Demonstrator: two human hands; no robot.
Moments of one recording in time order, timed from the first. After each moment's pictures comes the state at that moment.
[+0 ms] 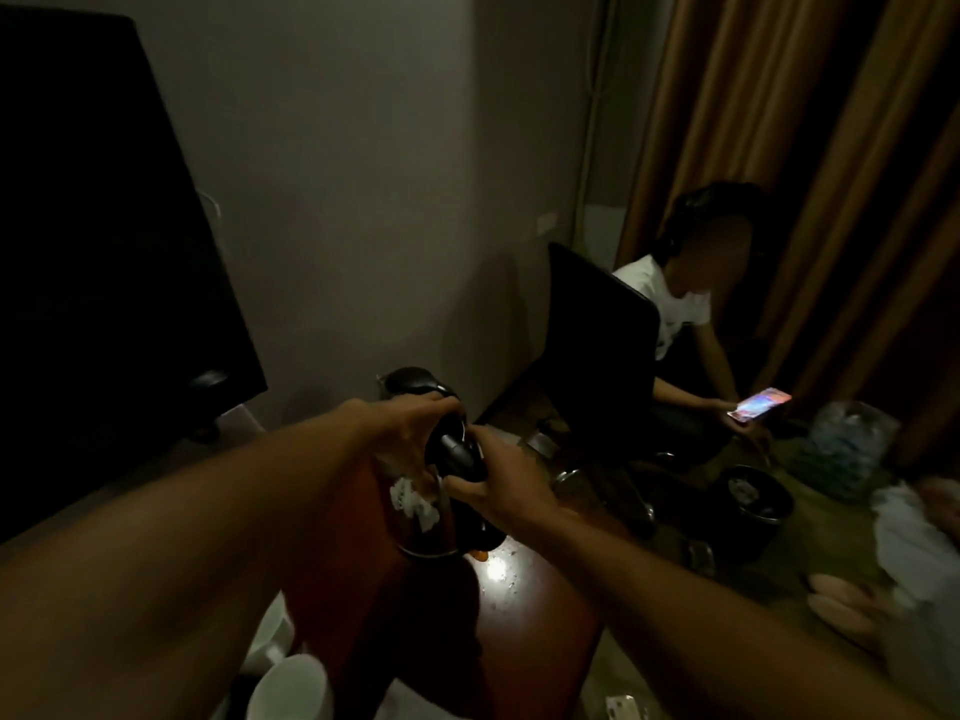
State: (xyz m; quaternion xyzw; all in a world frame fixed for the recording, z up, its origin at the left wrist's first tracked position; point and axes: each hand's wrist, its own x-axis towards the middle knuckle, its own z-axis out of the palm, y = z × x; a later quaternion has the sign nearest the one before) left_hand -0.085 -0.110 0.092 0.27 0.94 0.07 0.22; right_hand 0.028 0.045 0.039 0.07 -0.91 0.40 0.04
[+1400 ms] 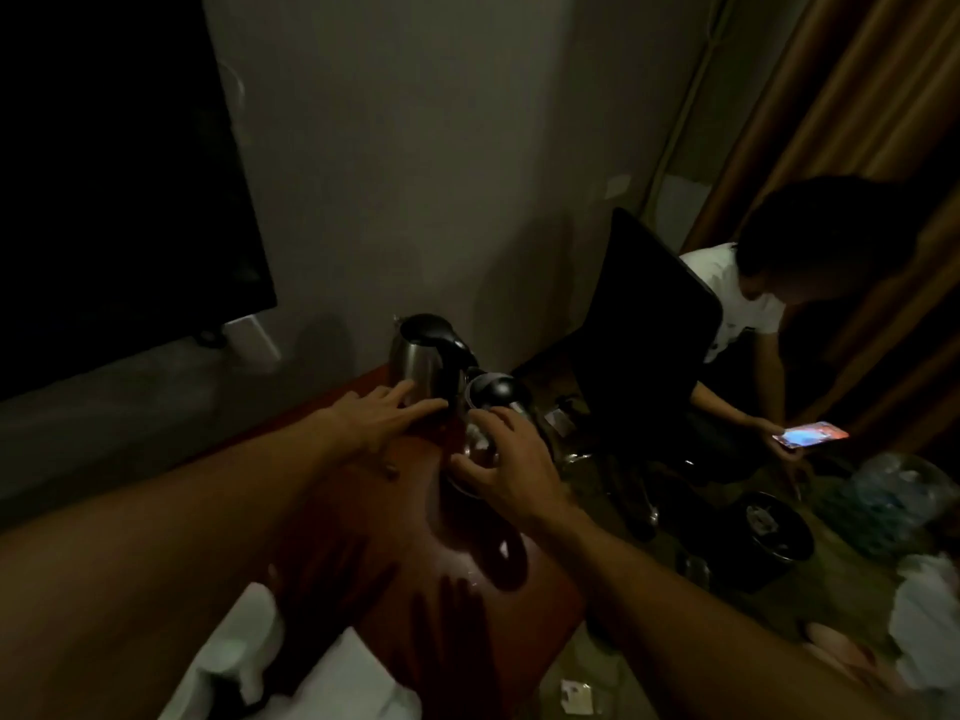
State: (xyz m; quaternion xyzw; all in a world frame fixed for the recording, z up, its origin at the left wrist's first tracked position) left_hand -0.057 -0.135 0.030 0.23 0.95 -0.10 0.17; right_hand -0.013 0.076 -0.018 0.11 -0.95 0.30 0.05
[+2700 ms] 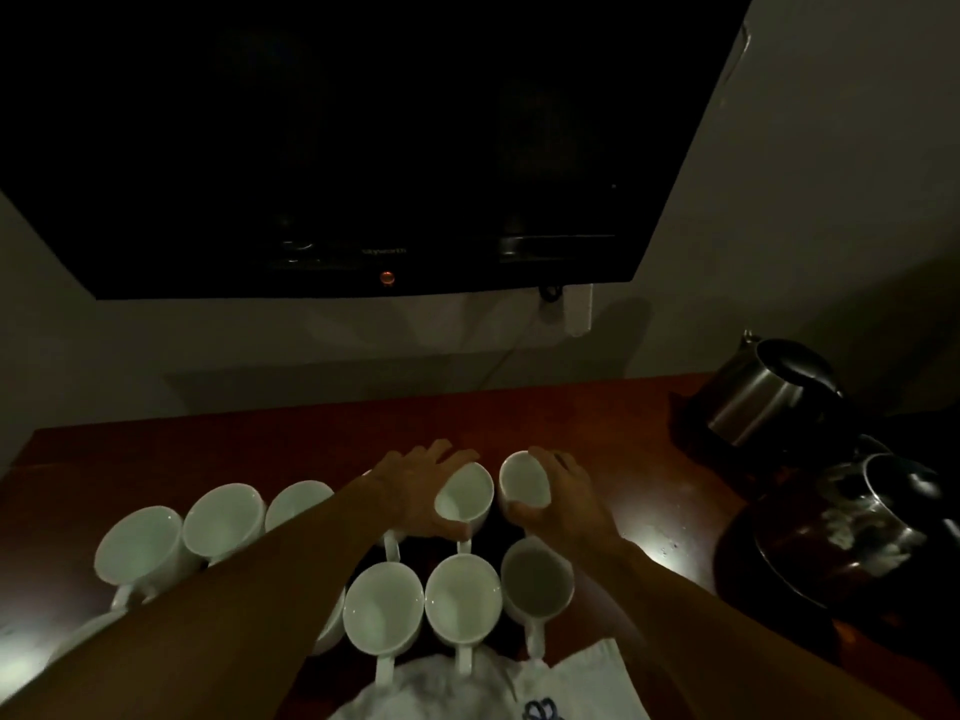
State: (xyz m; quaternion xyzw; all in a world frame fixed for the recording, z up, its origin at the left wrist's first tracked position) left_hand 0.124 -0.405 -0.097 -0.07 0.97 0.12 0.21; right_hand 0.017 -0.201 -0.112 0.28 -0.90 0.27 -0.21
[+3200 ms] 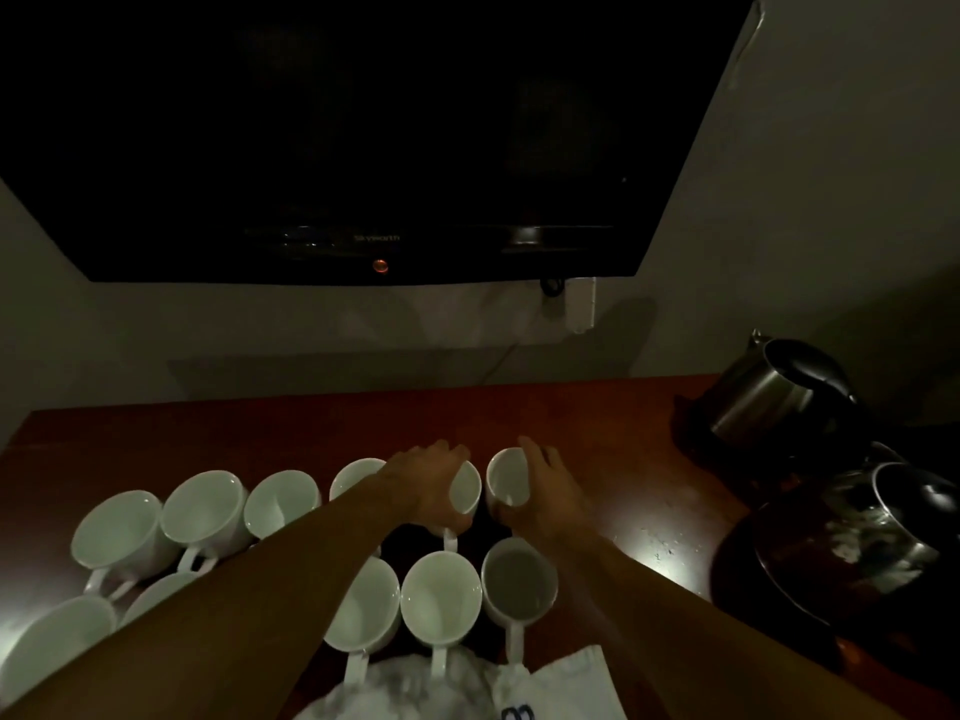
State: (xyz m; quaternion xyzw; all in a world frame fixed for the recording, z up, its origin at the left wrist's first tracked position) left_hand 0.099 -0.378 -0.108 -0.16 0.96 0.17 0.19; right_hand 0.006 -0.209 -0.129 0.30 -0.91 0.23 -0.19
